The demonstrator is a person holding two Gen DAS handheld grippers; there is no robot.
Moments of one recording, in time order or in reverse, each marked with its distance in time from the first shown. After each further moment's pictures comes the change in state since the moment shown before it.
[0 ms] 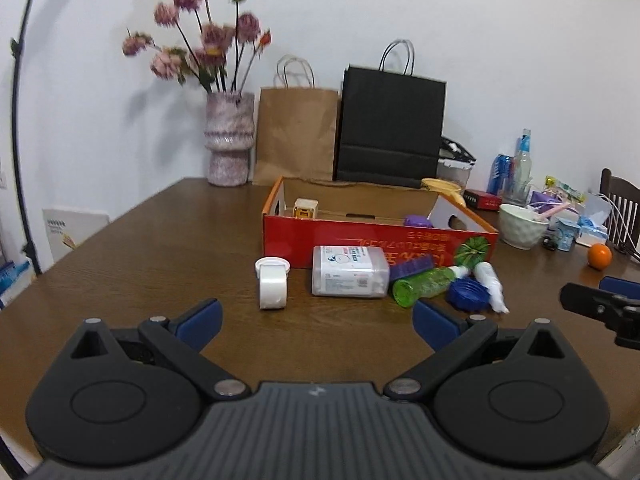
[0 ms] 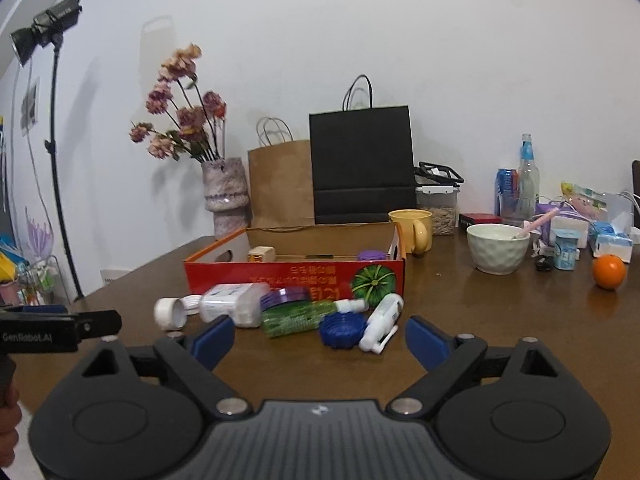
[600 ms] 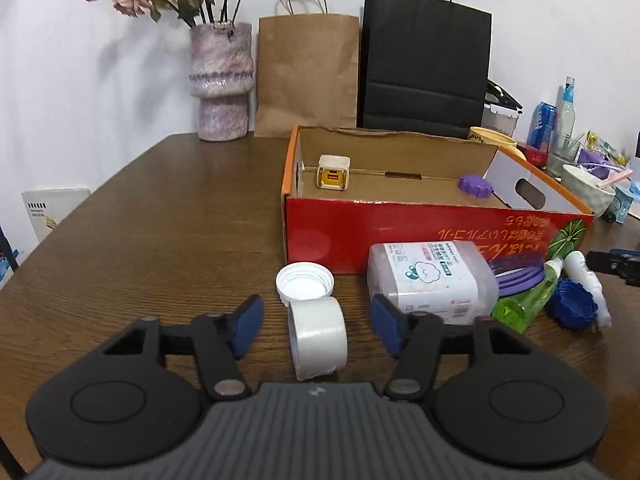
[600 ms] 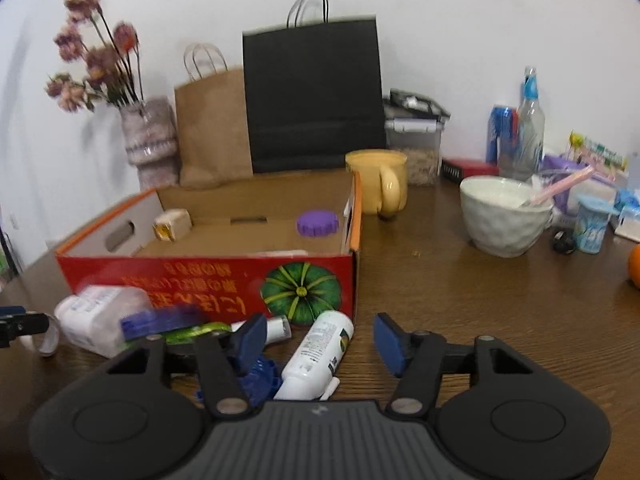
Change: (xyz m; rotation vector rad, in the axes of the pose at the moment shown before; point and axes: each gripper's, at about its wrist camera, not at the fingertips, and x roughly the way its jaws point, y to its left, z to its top) left arm 0.142 0.041 0.029 0.035 0.175 0.015; right arm 0.173 -0.060 0.023 0.026 0.211 -0.097
